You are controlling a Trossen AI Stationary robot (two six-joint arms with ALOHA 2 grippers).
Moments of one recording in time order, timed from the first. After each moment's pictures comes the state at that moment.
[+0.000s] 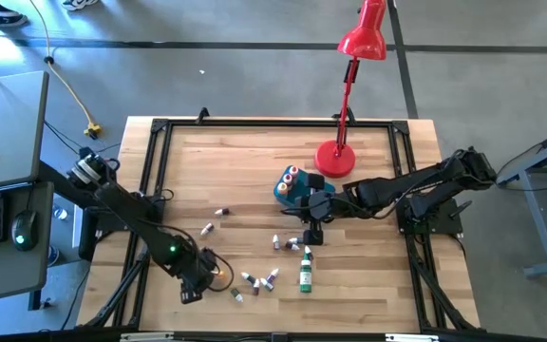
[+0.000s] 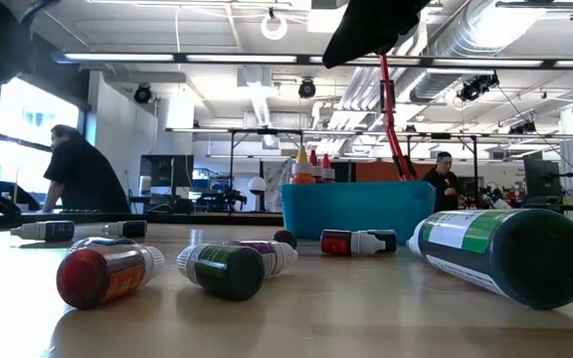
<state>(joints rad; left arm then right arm) -0.73 1.53 0.93 -0.75 0.11 -1.03 0.21 1.50 1.16 -0.39 0.28 0.06</state>
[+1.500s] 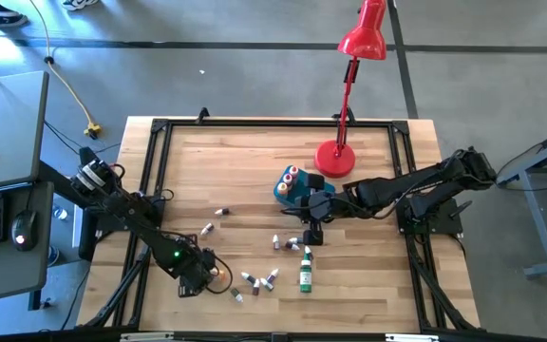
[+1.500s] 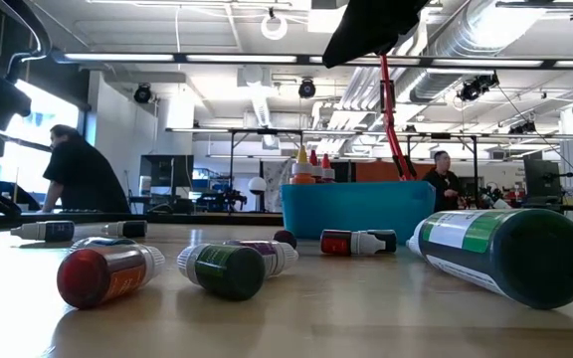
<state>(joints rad) -0.73 1.62 0.84 -0.71 0.00 -0.86 0.21 1.50 1.16 -0.39 0.28 0.07</state>
